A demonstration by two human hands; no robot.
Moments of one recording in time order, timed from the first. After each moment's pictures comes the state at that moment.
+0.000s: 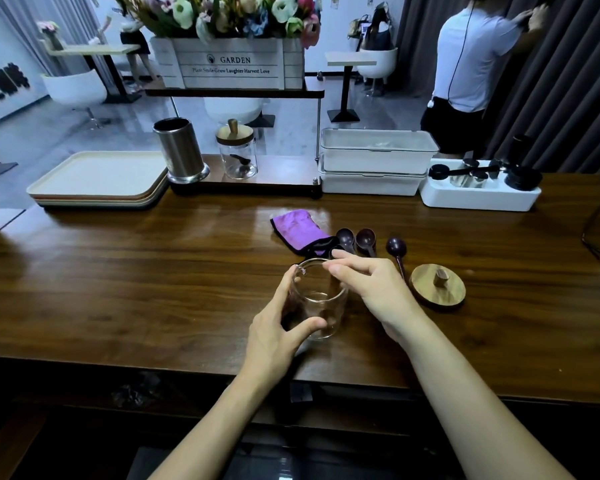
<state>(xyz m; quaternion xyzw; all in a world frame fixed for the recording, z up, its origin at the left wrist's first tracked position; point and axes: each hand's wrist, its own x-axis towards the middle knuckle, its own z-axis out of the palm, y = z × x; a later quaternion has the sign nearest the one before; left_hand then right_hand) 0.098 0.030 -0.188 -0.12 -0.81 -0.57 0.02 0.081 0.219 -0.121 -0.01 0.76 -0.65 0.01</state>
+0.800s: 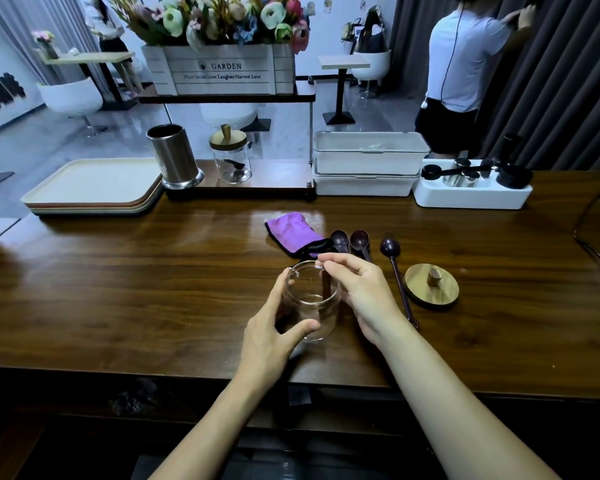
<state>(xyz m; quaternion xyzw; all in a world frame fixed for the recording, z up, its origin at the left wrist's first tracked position) 0.097 0.031 -0.191 -0.12 -0.82 -0.55 0.03 0.075 0.208 -0.136 0.07 0.66 -0.75 -0.01</state>
